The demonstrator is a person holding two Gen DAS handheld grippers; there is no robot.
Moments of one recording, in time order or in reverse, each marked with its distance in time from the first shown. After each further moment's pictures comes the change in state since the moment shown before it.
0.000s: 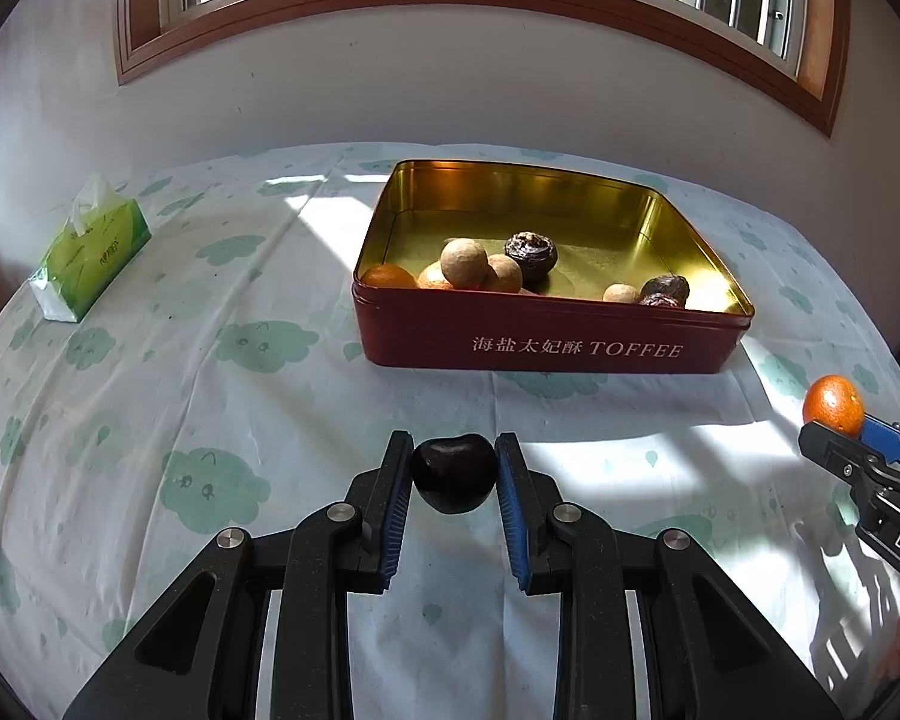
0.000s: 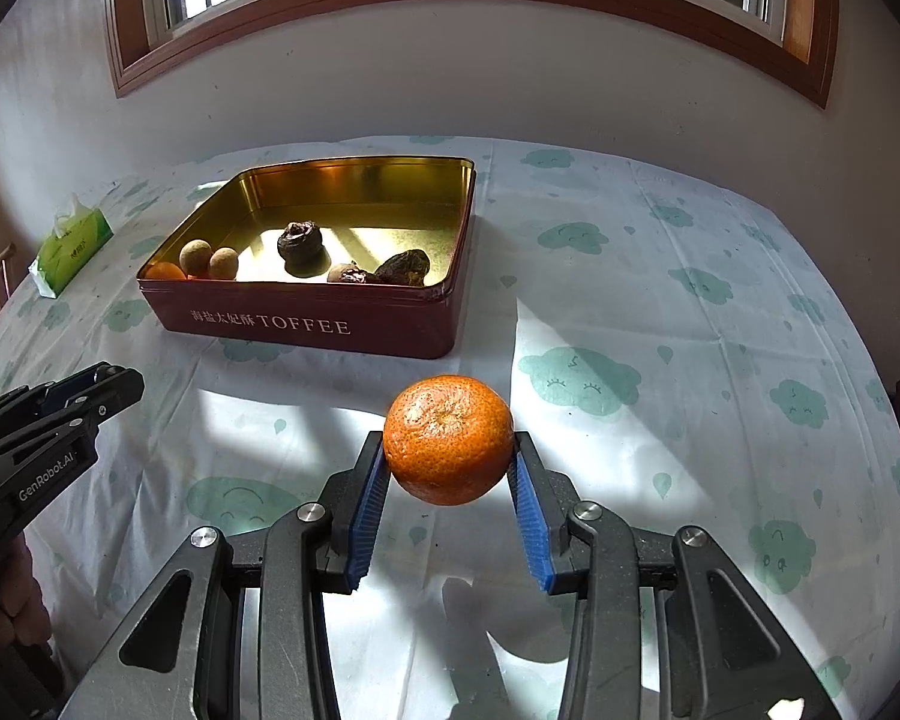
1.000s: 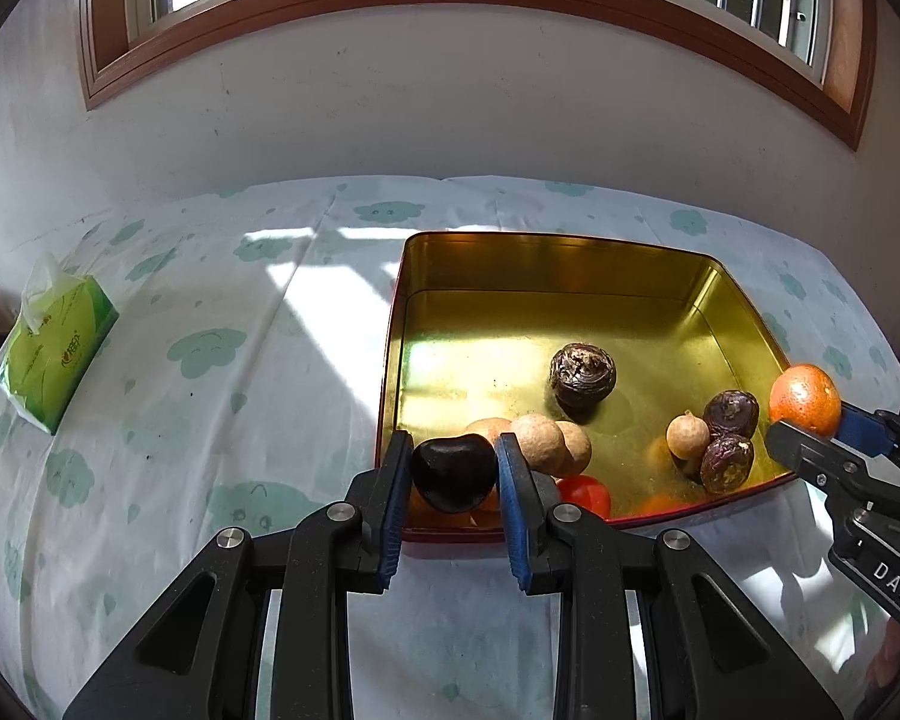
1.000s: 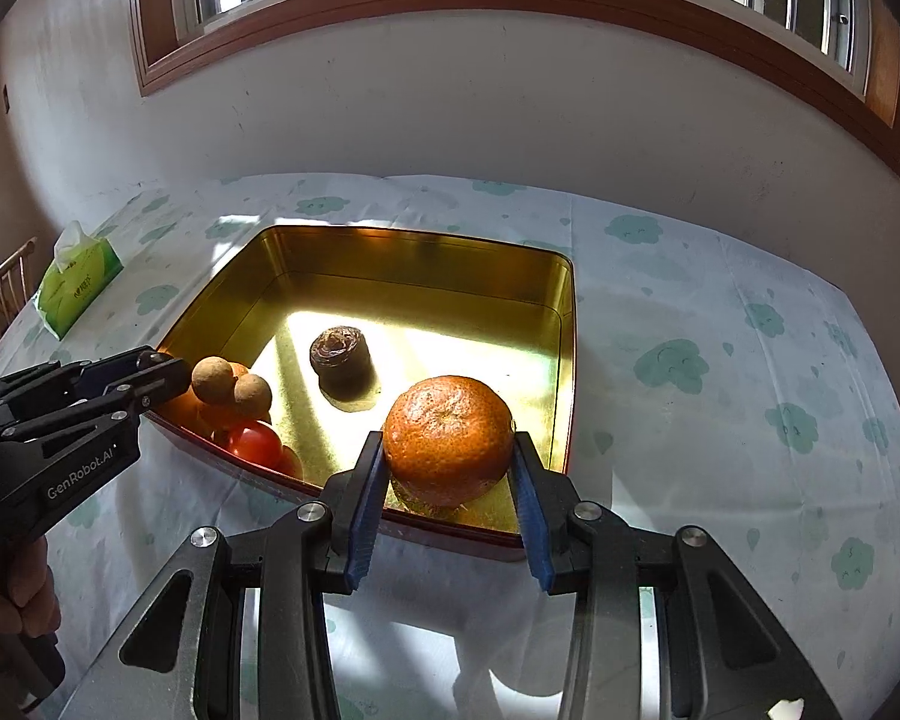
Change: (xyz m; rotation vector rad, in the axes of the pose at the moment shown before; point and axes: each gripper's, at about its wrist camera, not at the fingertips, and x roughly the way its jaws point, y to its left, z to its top) left arm 0.055 0.014 0.083 0.040 0.018 0.011; right arm 0.057 0.036 0.088 -0.077 -0.012 0.065
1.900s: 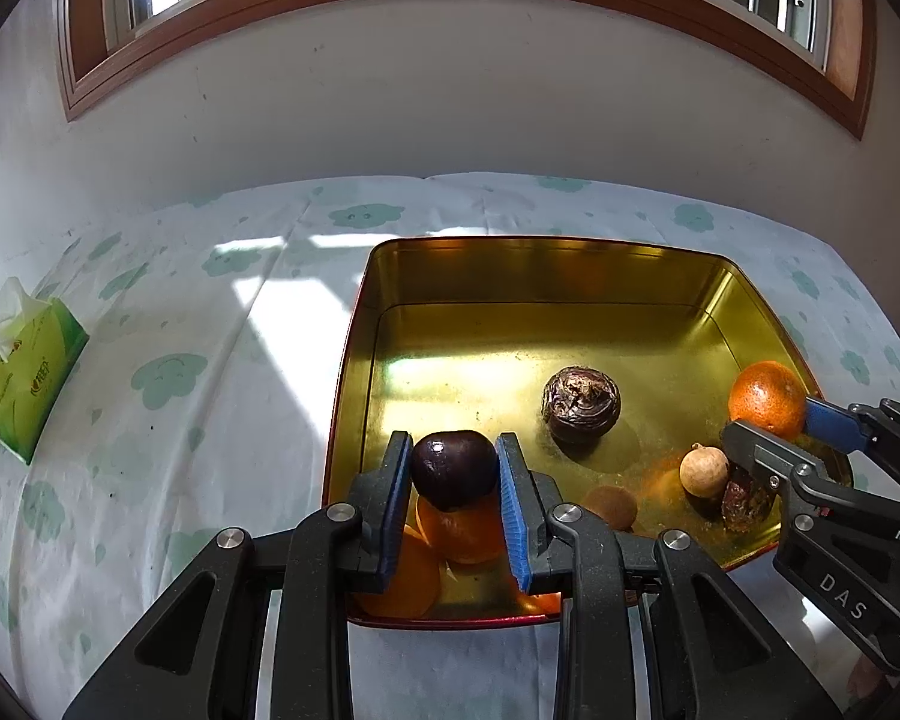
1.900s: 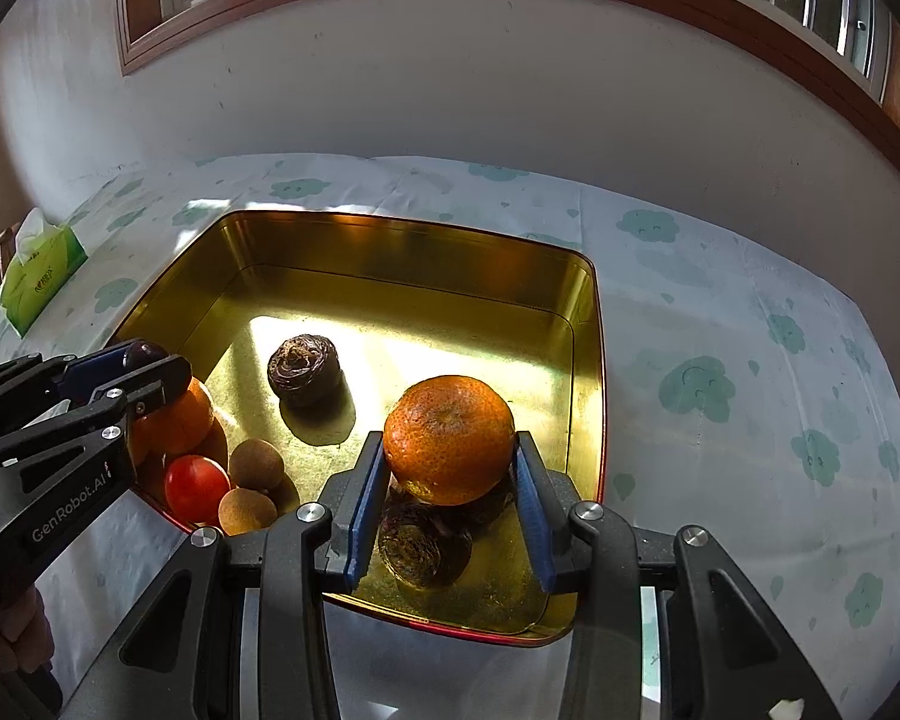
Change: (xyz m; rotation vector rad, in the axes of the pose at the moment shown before) left arm 0.031 -0.011 0.012 0.021 0.004 -0.003; right arm 0.044 0.002 0.016 -0.022 0.030 -0.036
